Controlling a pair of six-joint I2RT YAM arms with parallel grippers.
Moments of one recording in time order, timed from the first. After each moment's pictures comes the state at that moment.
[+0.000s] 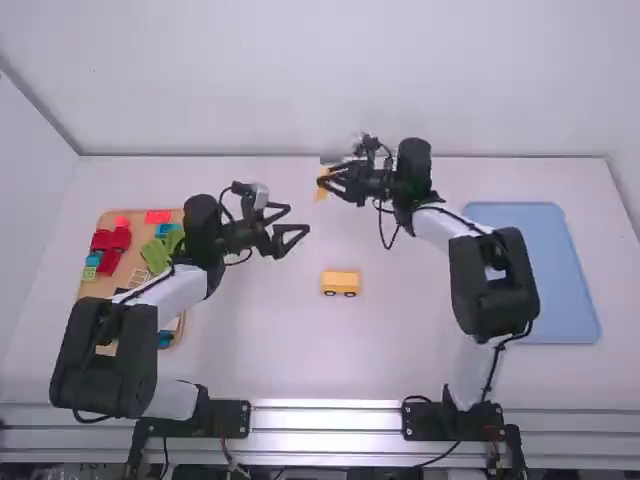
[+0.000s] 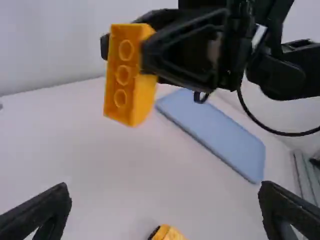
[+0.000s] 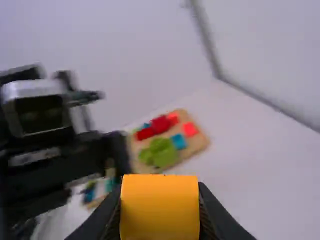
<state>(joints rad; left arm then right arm) -0.08 1.52 0.67 0.61 0.97 -0.22 0.25 1.99 1.25 0.55 -1.14 0.28</state>
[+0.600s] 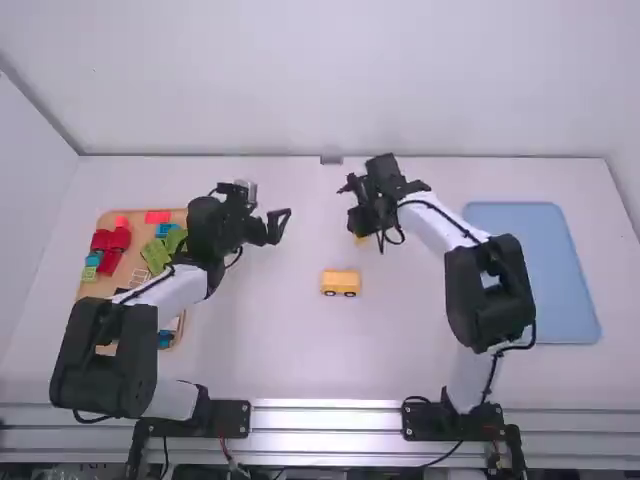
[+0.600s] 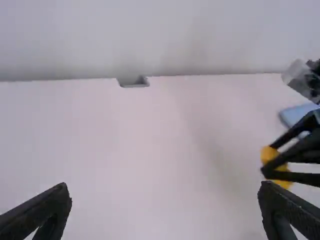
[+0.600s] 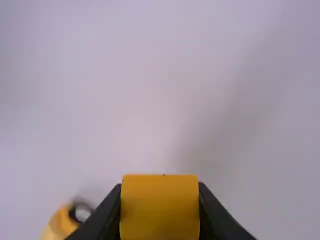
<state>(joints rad) -0.08 1.52 0.67 0.47 0.45 -0.13 0.37 1.94 1.40 -0.61 -0.25 -0.15</state>
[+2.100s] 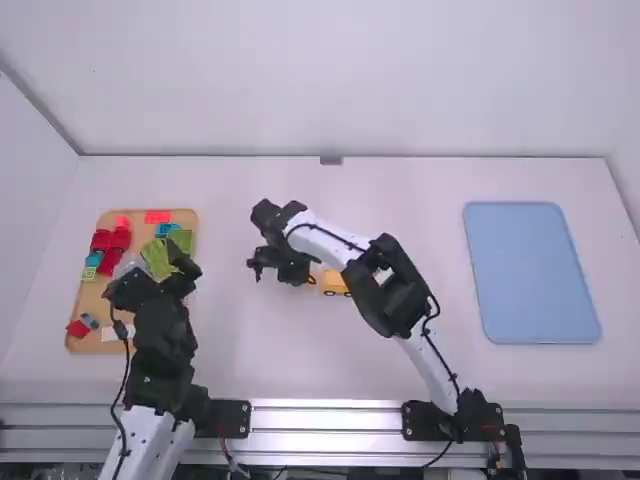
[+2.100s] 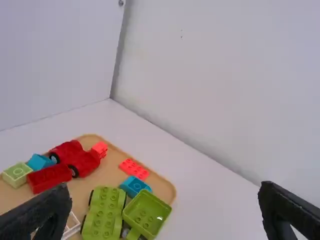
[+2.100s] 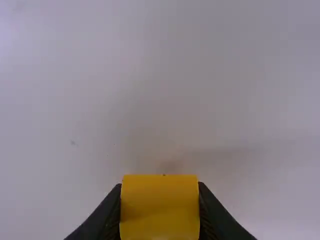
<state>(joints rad) -0.08 0.39 0.22 0.12 -0.63 -0.34 0.81 2.37 1.89 -1.07 -0.04 -0.76</state>
